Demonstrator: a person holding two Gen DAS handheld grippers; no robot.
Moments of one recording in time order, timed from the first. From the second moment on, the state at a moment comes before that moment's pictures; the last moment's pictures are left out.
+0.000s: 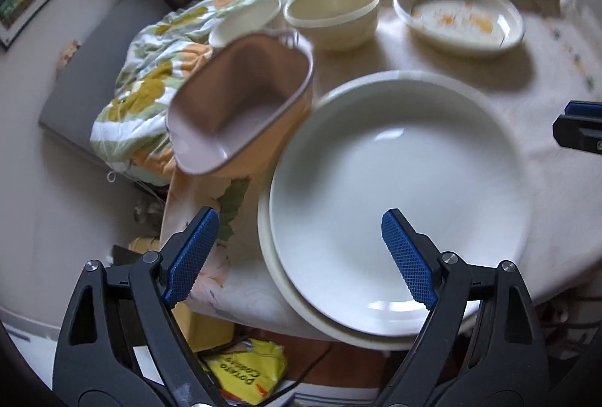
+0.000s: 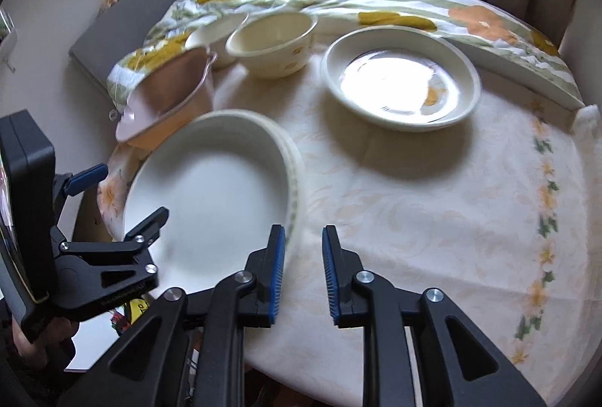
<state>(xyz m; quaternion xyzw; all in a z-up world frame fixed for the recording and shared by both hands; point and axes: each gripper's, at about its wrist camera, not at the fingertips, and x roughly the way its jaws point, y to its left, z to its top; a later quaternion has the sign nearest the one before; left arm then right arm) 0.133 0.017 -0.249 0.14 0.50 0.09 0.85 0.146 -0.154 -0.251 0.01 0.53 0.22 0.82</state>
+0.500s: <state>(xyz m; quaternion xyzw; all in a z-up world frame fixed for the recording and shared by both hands) 0.223 -0.047 -0.154 -0.09 0.46 0.00 0.88 0.243 -0.269 -0.160 0.03 0.44 0.25 0.86</state>
